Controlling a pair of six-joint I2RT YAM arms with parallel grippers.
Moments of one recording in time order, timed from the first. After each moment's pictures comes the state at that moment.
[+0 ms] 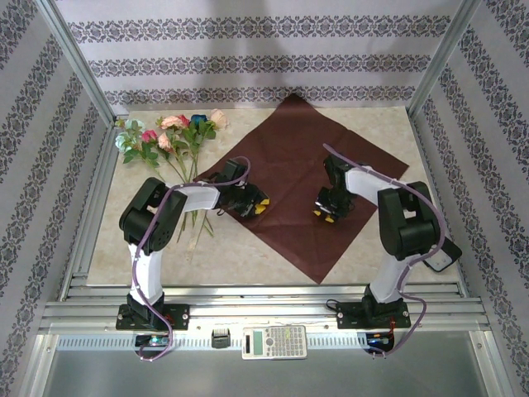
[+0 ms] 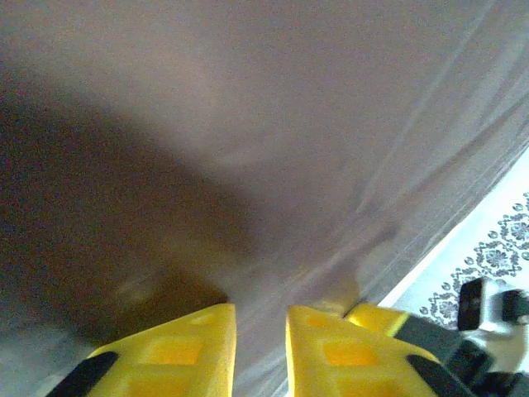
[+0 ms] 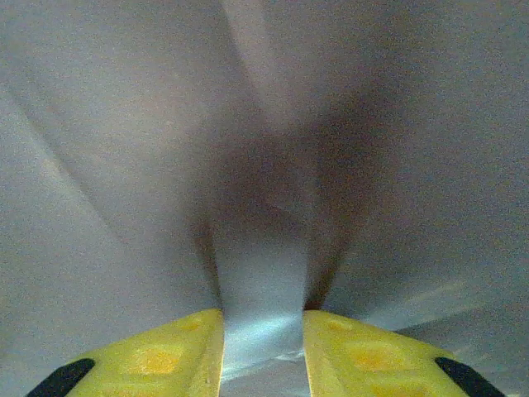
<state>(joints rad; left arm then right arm) -0.47 1.99 1.12 -0.04 0.54 -1.38 0.23 1.79 1.07 -0.78 -0.19 0.80</state>
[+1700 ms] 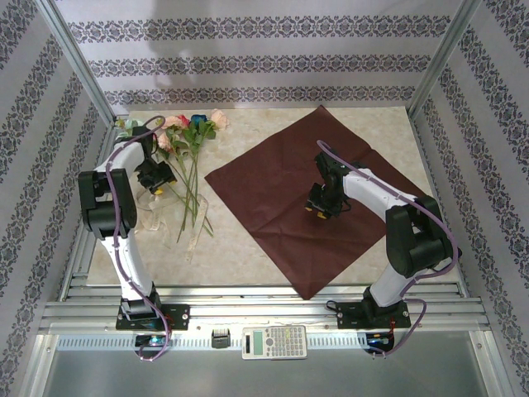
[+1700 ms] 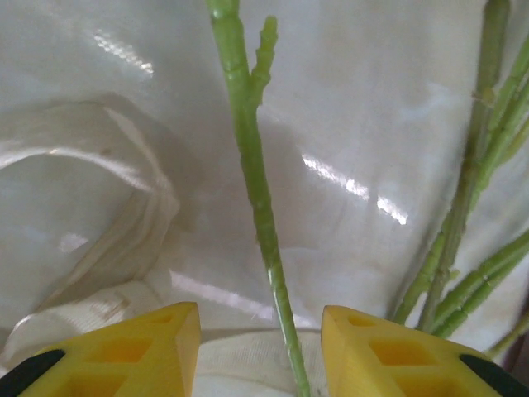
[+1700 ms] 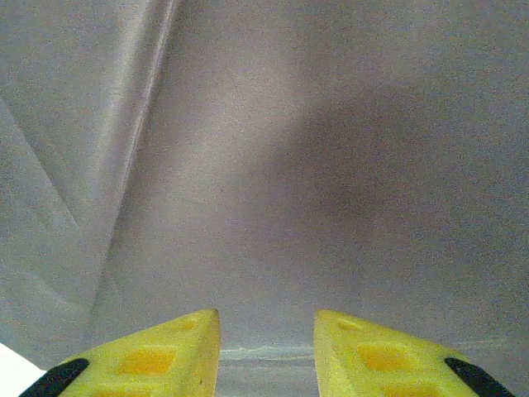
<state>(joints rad) 0.17 2.05 1.54 -0.93 0.18 -0.45 0.32 1.67 1.12 -0.81 -0.20 0.83</state>
